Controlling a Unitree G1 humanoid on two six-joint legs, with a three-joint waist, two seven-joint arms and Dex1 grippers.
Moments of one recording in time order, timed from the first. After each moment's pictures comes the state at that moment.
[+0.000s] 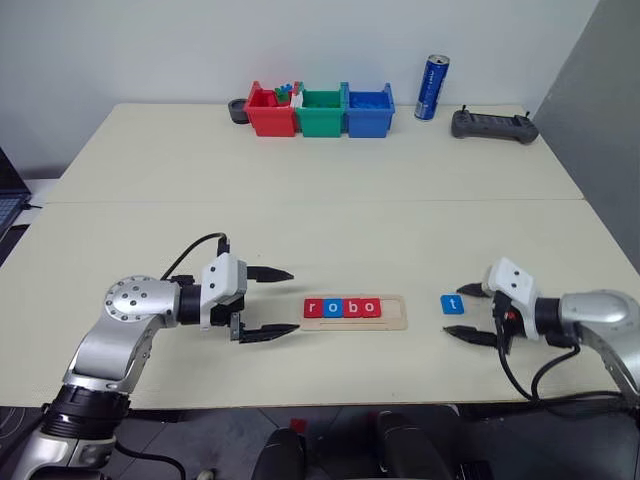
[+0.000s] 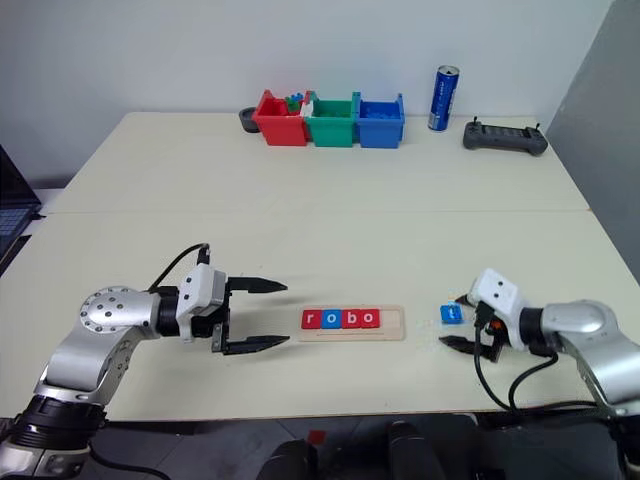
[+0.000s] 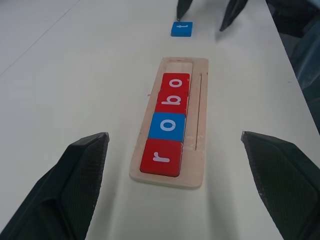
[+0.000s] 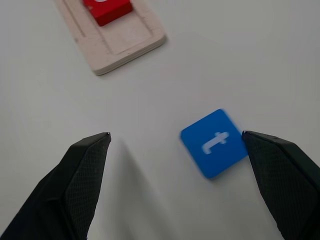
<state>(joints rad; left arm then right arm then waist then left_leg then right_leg) -0.24 0.76 -0.01 -0.10 -0.38 0.14 -1.26 -0.18 -0.91 0.03 -0.24 0.30 0.54 1.01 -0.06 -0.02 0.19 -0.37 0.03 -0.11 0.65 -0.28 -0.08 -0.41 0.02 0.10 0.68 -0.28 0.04</state>
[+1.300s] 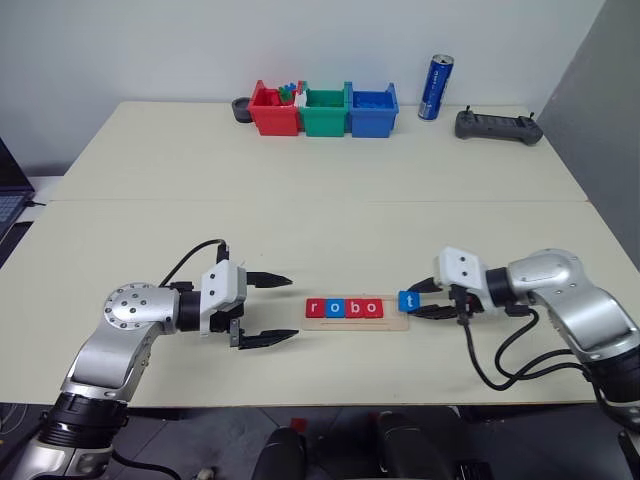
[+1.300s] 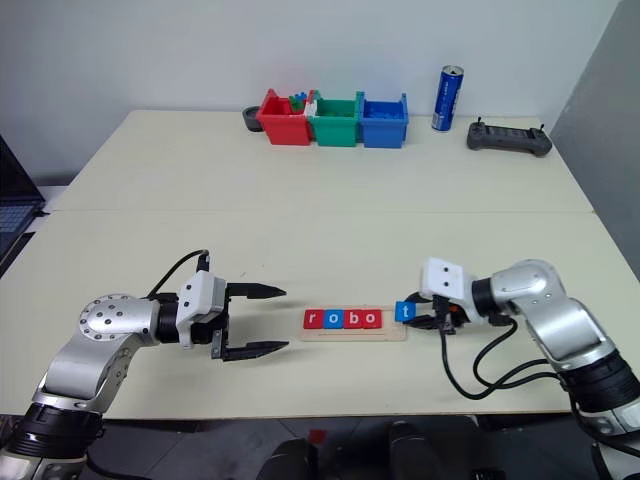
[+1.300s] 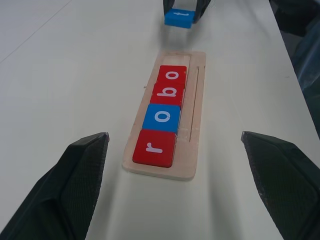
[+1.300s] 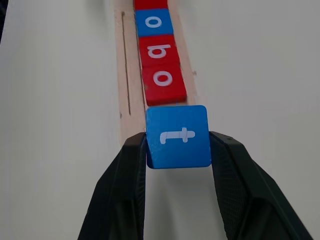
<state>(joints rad) -0.20 0.77 -0.01 -0.11 -0.37 0.12 -1.25 -0.47 -0.81 0.29 -0.19 0.17 0.46 1.19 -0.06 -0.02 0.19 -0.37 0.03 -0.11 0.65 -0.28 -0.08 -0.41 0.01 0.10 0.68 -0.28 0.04</state>
